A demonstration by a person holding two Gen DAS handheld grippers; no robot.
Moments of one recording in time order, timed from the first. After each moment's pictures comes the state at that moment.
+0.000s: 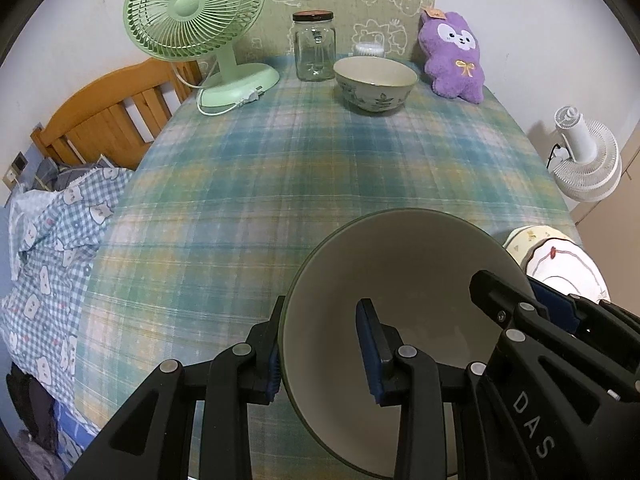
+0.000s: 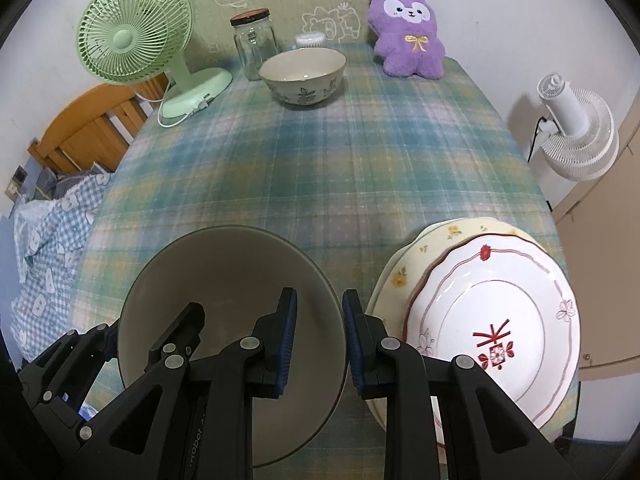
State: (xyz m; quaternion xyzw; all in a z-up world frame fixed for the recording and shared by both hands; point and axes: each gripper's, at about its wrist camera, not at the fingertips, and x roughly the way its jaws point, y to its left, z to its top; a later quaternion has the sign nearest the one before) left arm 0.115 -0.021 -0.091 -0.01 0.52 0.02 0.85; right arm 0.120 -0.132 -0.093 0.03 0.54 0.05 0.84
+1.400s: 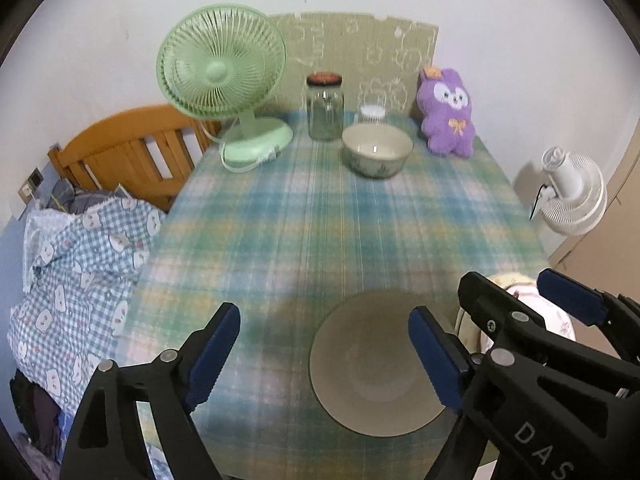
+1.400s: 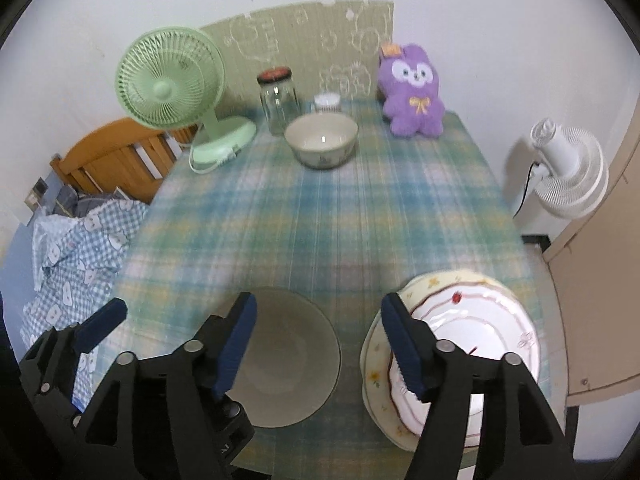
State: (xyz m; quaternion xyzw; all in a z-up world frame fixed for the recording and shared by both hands) left arm 0.103 -0.008 -0.008 -0.02 0.46 0.03 0.89; right arm 0.104 -0.130 0.001 0.02 0.47 0.07 0.88
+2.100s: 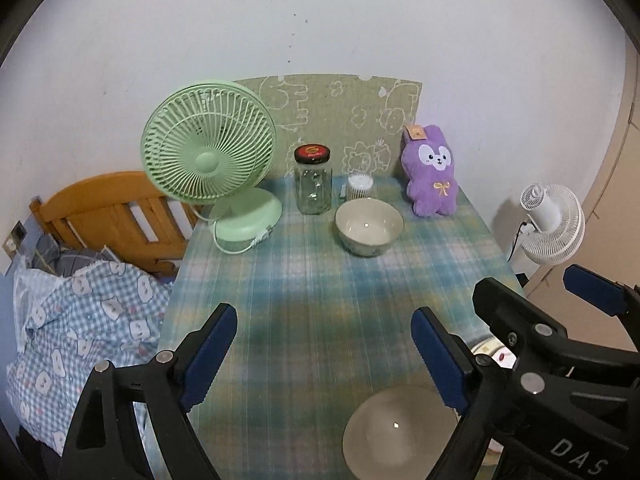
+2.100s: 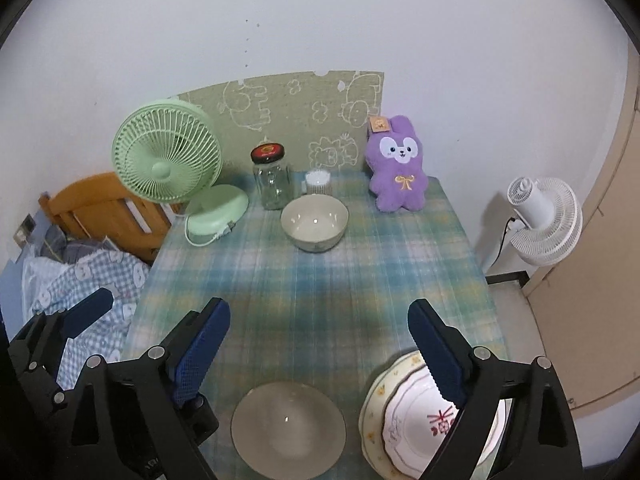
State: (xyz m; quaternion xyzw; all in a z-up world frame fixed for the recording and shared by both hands) left arm 0.160 0.024 0.052 0.00 0.41 -0.03 0.91; right arm 0.152 -0.113 0.074 0.01 0.41 0.03 0.91
